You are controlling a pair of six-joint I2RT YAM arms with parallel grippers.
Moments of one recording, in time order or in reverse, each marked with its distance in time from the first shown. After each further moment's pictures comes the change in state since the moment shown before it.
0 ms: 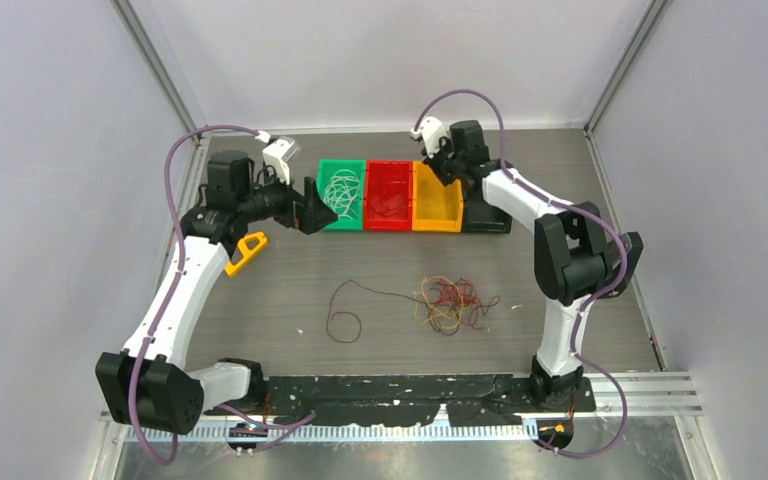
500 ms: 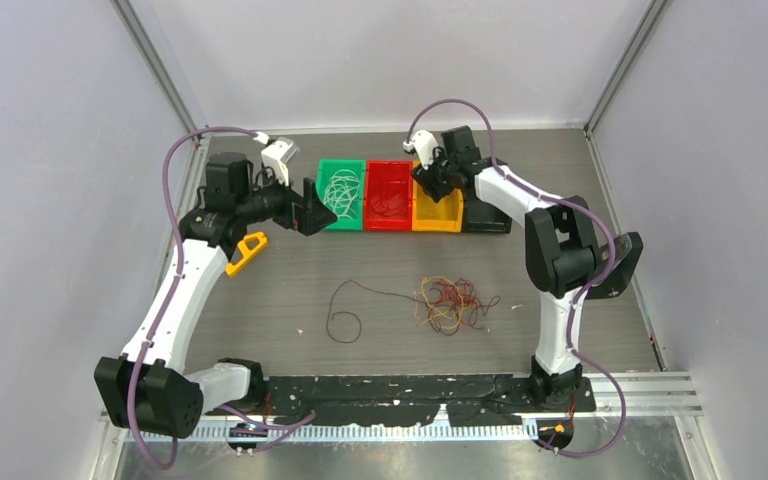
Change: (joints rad) left arm 0.000 -0.019 -0.009 0.000 -0.007 0.002; right arm 0.032 0.084 0.059 -0.166 -0.022 -0.051
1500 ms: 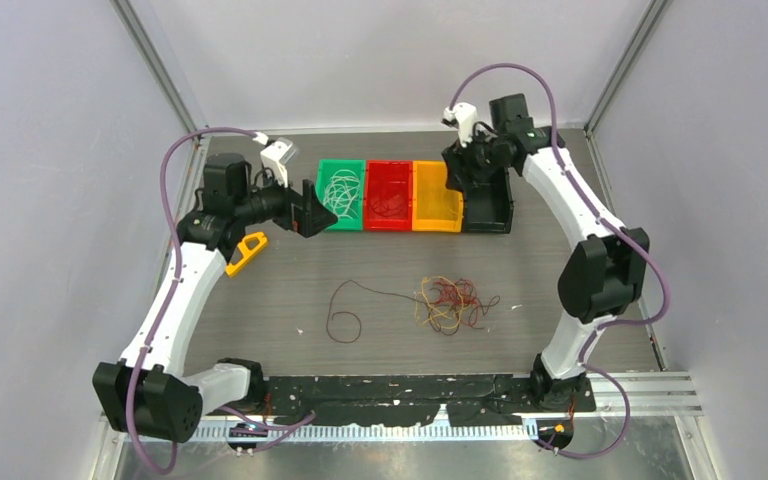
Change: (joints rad) left arm 0.000 -0.011 -0.002 0.003 0.028 0.000; right arm -0.121 -0.225 0.170 -0.463 -0.240 0.088
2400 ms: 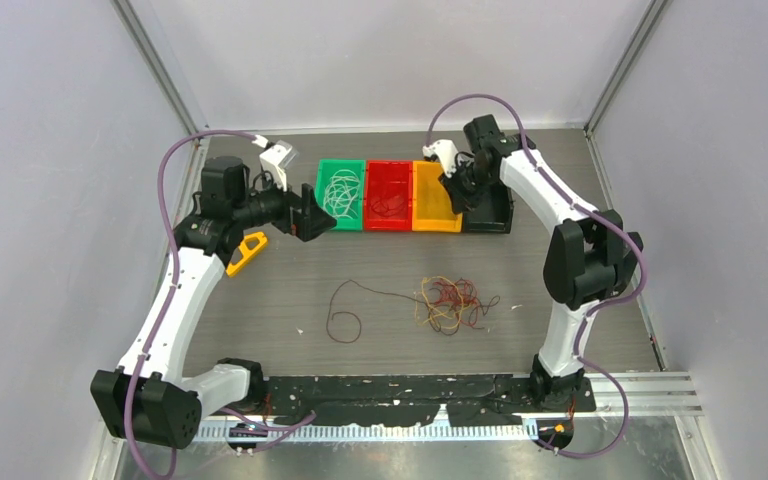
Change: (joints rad) left arm 0.000 -0.036 -0.014 -0.011 0.009 0.031; right arm 0.047 0.091 -0.047 -0.222 0.072 -0.143
